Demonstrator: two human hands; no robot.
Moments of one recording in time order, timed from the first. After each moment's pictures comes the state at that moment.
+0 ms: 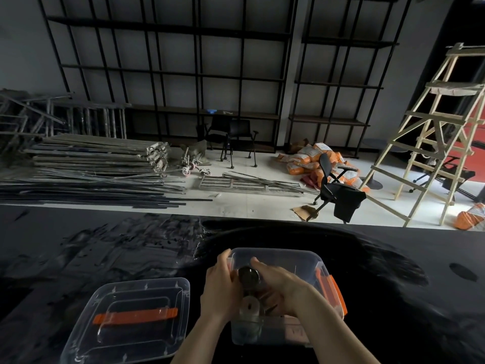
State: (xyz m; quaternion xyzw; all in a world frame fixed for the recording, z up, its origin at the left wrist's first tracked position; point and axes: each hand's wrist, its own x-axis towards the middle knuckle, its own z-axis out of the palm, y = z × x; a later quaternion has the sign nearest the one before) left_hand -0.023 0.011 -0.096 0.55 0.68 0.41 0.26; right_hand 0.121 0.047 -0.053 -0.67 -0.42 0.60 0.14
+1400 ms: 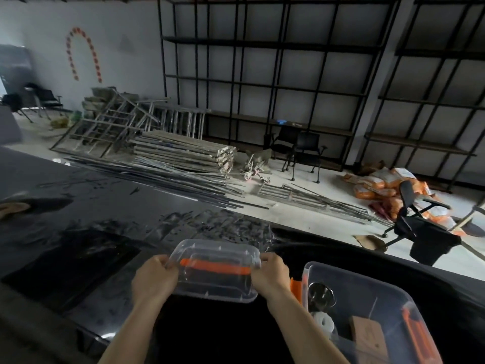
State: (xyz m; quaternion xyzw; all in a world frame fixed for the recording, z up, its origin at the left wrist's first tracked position) left_hand -0.253 -0.095 -0.053 0.26 0.89 0.36 0.14; right_hand -0.054 0.006 -0.041 -0.63 -0.65 0.37 0.22
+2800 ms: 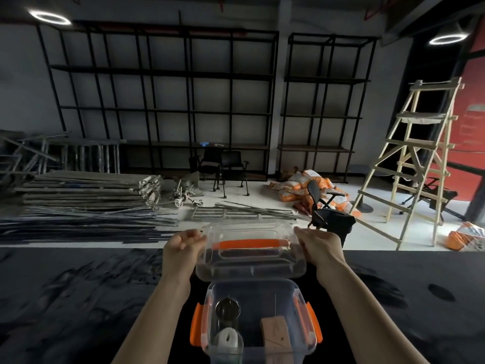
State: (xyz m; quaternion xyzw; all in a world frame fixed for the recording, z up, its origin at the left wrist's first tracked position) left_hand -0.042 0.027 0.047 0.32 0.55 0.65 0.41; right_hand 0.224 0.064 0.060 -0.63 -0.37 0.40 0.55
